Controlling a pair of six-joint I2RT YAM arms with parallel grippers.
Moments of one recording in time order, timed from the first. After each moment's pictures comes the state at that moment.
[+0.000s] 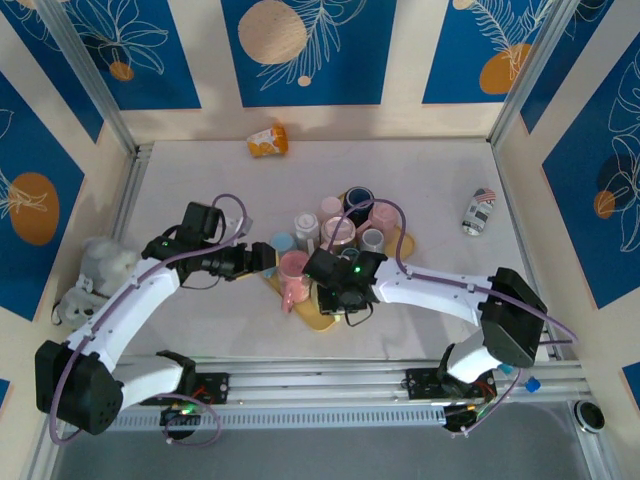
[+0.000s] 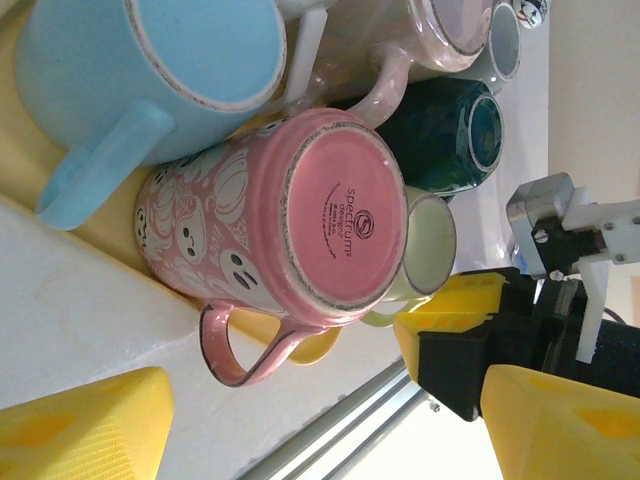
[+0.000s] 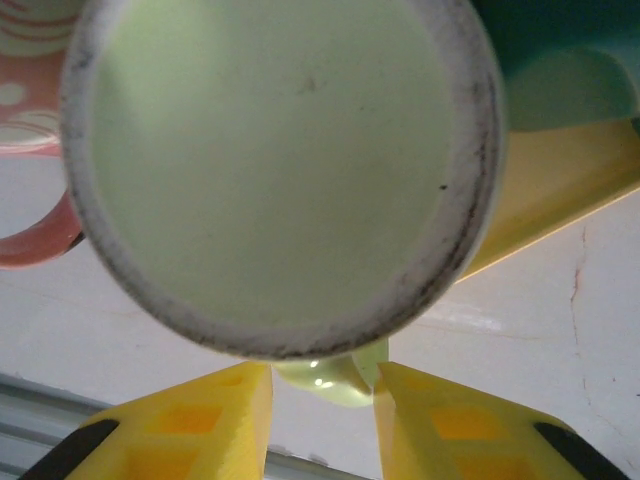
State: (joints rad) left arm -0.36 1.14 0.90 -0.73 0.62 -0.50; right arm 1.05 1.51 1.07 -0.87 0.08 0.91
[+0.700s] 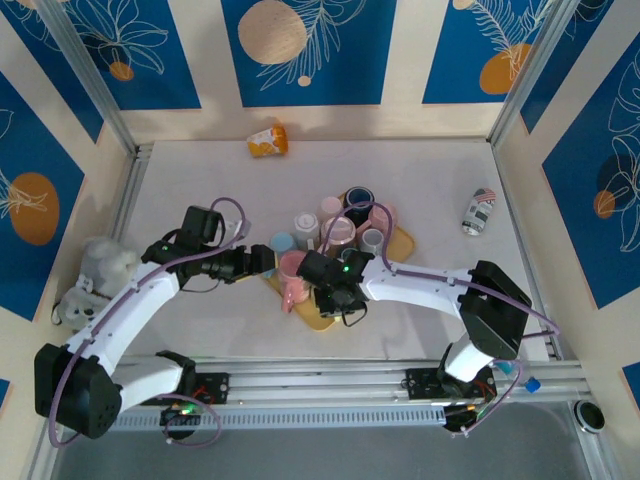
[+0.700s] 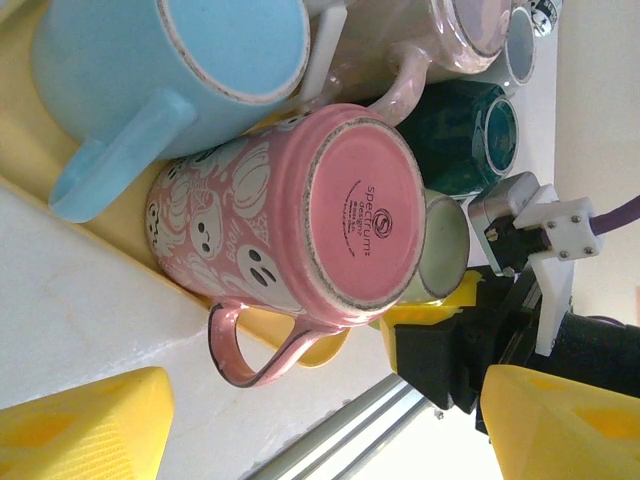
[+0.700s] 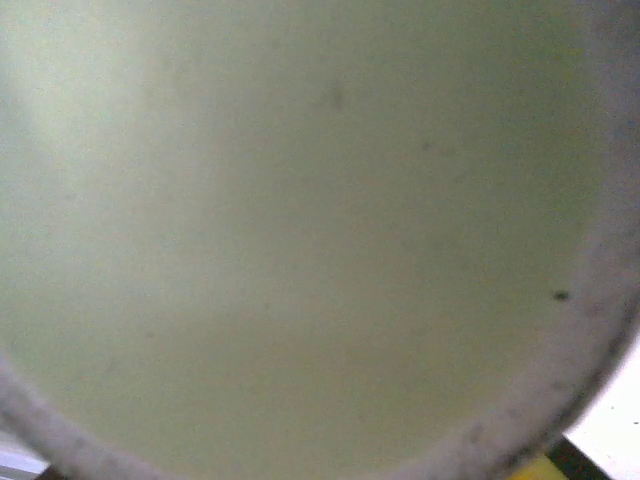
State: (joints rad) left arm -0.36 1.12 0.87 -0.70 0.61 -0.53; right arm 1.05 1.59 1.08 -0.87 0.08 0.86
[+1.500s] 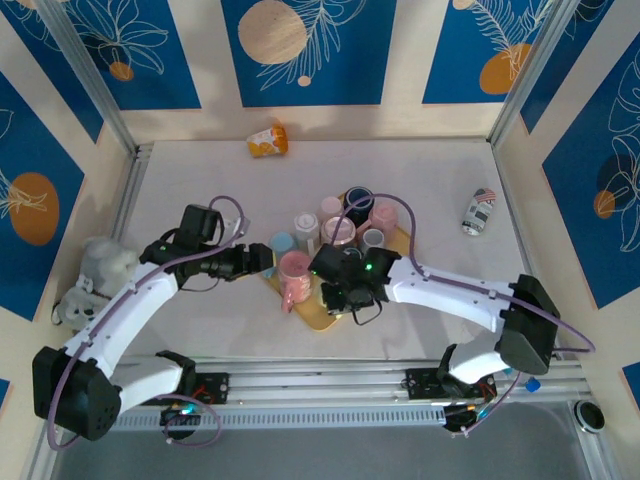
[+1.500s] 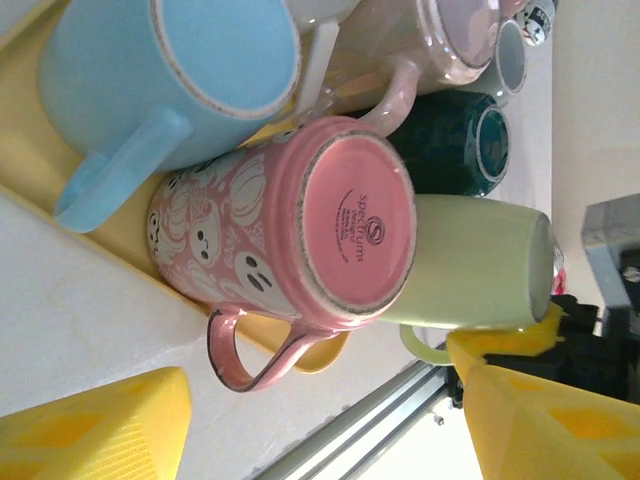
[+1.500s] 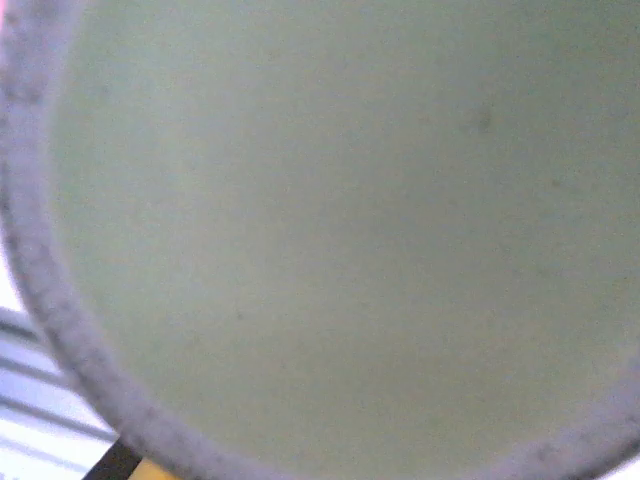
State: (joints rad) left arm -0.36 1.11 0.89 -0.71 0.60 -0.53; right arm 1.05 1.42 1.11 -0.97 0.07 0.83
